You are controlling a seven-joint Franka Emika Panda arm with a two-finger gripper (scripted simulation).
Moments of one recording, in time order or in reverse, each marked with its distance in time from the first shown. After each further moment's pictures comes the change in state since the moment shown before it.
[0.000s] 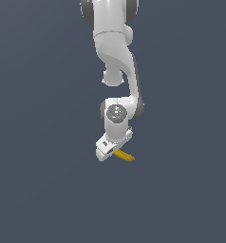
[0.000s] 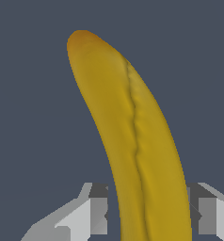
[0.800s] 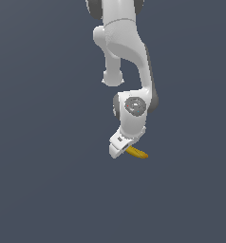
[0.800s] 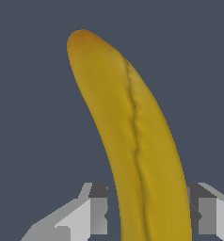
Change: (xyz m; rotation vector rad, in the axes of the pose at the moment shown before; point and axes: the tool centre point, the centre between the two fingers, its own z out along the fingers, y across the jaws) arm 0.037 -0.045 -0.033 0.002 -0.003 0.001
